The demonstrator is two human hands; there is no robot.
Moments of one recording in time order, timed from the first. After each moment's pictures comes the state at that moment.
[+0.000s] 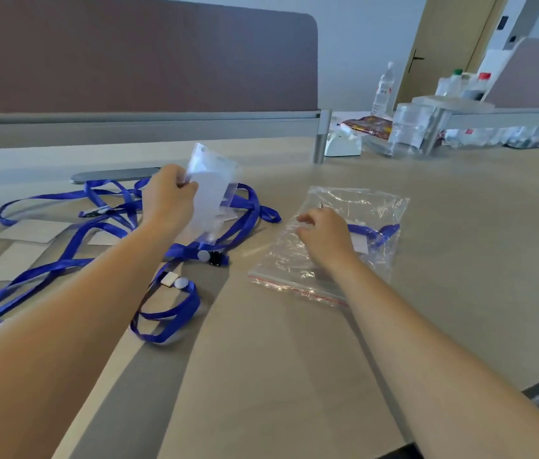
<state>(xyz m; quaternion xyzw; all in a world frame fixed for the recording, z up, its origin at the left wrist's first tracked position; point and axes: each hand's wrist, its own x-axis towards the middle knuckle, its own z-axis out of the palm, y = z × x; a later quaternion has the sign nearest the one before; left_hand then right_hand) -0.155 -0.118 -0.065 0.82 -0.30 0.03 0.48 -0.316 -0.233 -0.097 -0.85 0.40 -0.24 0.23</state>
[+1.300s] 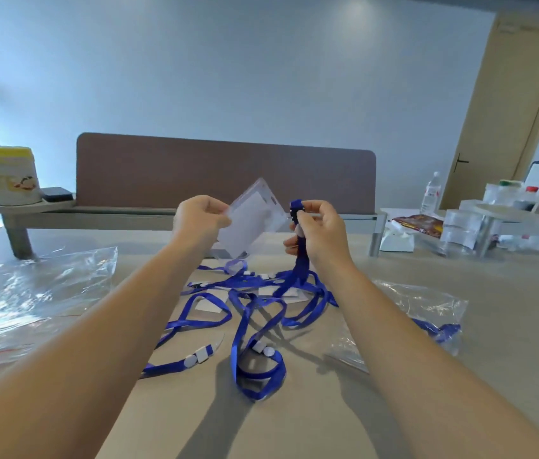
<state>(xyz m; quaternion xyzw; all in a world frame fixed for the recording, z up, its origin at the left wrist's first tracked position) -0.133 -0.006 0.049 0.75 -0.26 0.02 0.61 -0.246 -0.117 0.036 -0.70 0.18 -0.41 0.56</state>
